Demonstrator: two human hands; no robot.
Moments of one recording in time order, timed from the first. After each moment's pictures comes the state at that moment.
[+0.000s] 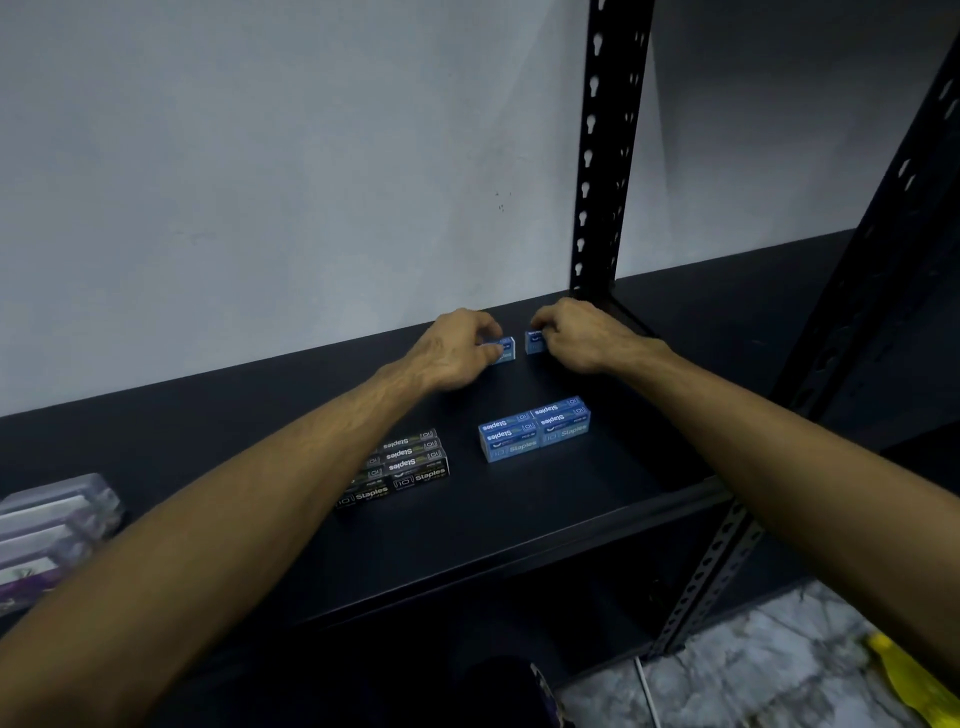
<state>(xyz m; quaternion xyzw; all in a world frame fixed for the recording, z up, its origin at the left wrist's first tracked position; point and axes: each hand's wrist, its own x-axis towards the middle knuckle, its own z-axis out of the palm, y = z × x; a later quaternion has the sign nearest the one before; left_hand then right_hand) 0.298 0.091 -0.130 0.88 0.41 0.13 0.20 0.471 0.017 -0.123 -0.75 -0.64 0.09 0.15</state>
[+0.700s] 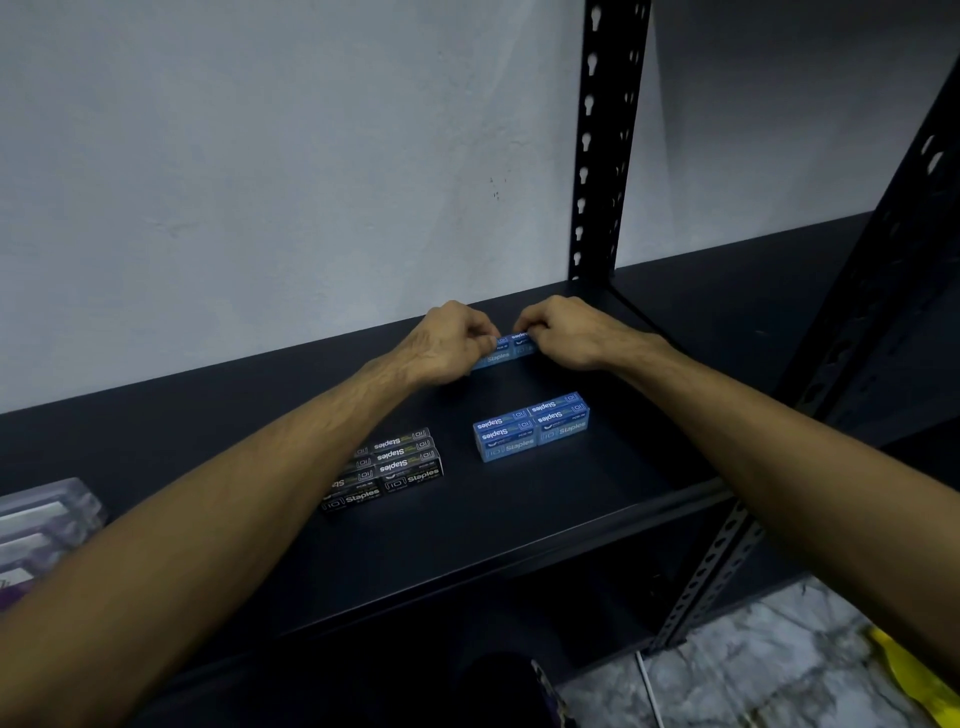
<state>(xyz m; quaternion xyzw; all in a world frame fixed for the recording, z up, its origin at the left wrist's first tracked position) 0.296 0.093 -0.128 0.87 0.39 0.15 0.24 0.472 0.026 -0.129 -0.71 -0.66 0.16 0.18</state>
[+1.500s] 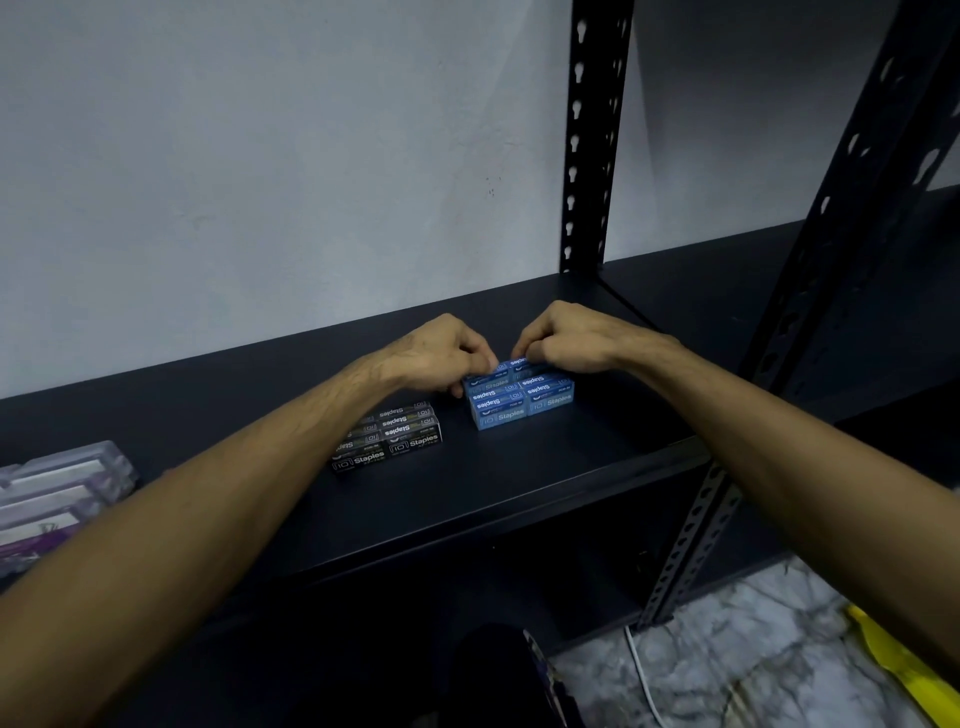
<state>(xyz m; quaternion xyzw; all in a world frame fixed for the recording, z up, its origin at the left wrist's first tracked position) 0.268 0.051 -0.122 0.87 0.36 0.06 0.32 0.458 -0.028 -0.117 -0.68 -0.67 0.26 0.18</state>
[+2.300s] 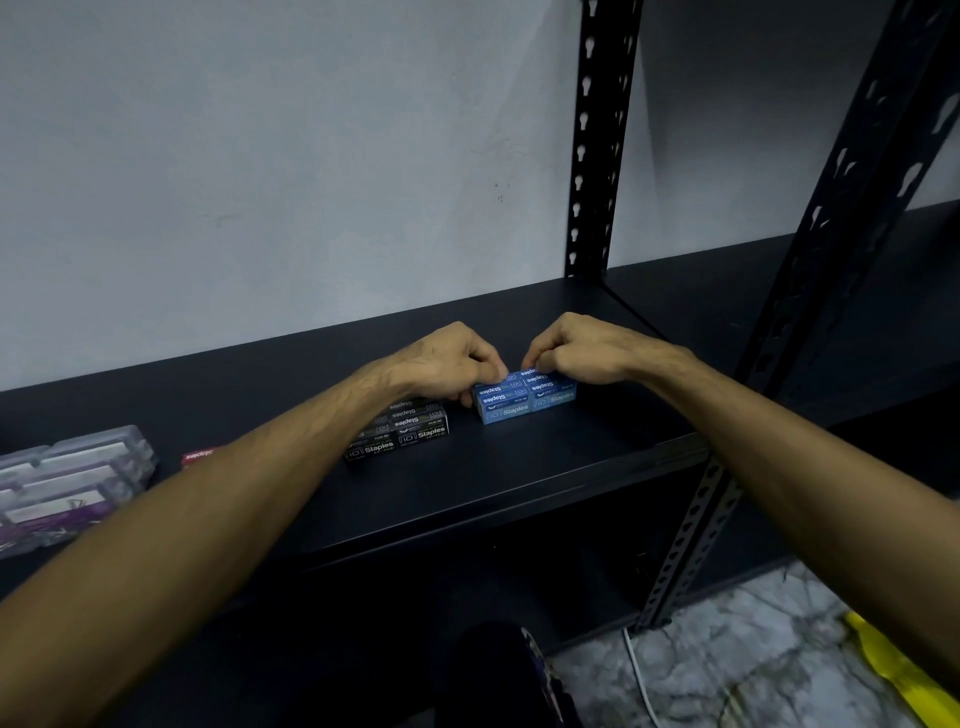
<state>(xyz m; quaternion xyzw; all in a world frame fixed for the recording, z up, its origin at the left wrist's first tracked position) 0.261 0.031 -0.119 0.87 0.36 0.05 0.33 0.452 -0.049 -0.113 -0.67 -0.67 0.26 0.16</state>
